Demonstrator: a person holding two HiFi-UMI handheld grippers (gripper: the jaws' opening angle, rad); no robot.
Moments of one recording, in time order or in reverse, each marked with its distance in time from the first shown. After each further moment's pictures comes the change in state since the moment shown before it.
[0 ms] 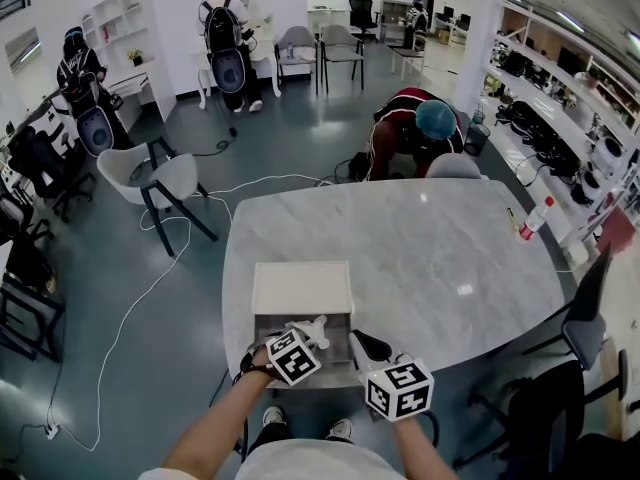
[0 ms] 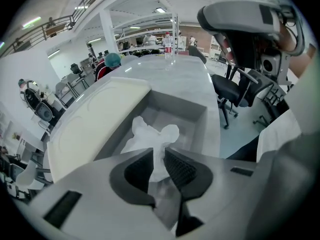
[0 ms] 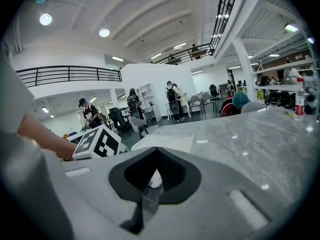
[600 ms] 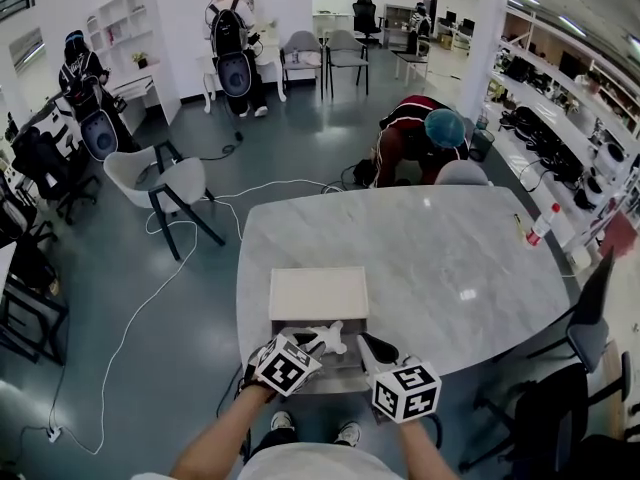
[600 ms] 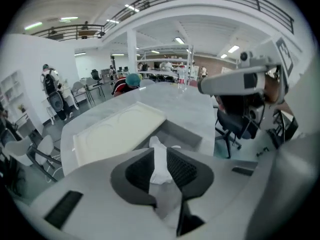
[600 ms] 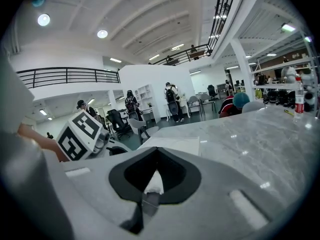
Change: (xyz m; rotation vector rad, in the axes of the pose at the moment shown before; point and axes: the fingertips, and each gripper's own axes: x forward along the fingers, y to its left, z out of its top) left arm -0.068 0.025 0.012 -0.221 -0.271 0.038; right arm 0.016 0.018 0.008 0.022 -0.015 -0.015
